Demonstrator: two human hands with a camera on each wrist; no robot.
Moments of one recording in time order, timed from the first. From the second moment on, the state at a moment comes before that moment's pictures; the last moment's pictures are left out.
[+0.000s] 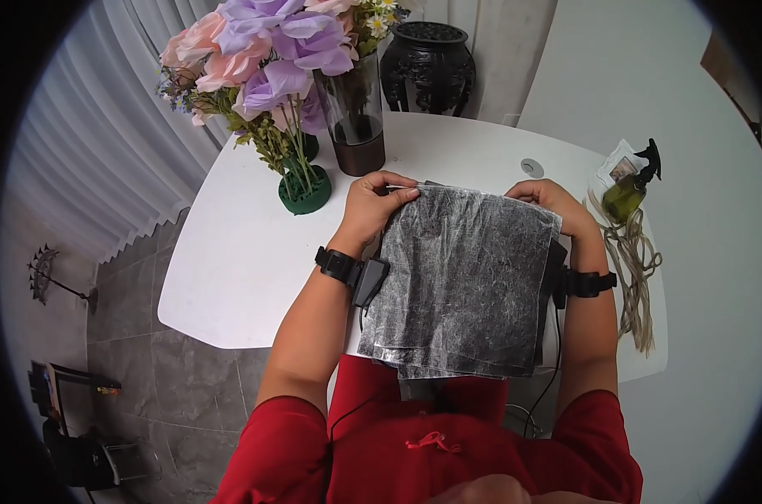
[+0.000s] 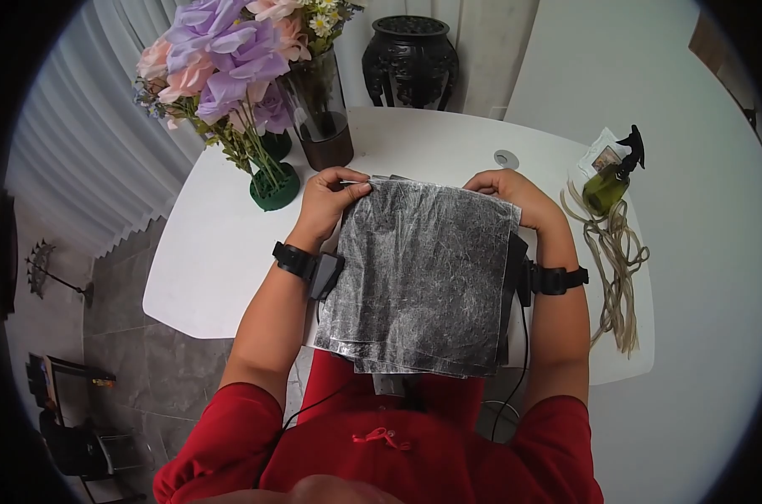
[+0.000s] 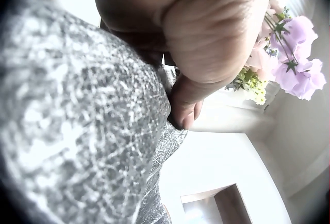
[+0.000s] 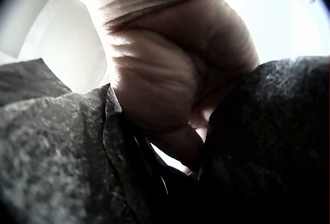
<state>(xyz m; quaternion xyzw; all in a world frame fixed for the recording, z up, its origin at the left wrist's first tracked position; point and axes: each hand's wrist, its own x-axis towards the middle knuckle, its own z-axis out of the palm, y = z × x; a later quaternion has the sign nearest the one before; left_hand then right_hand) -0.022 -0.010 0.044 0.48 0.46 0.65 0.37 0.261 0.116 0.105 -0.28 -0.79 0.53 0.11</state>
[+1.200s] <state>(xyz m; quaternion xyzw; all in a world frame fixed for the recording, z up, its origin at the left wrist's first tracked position) -0.015 -0.005 0.041 0.45 0.47 0.69 0.33 0.256 0.104 0.116 -0.40 -0.85 0.30 0.19</state>
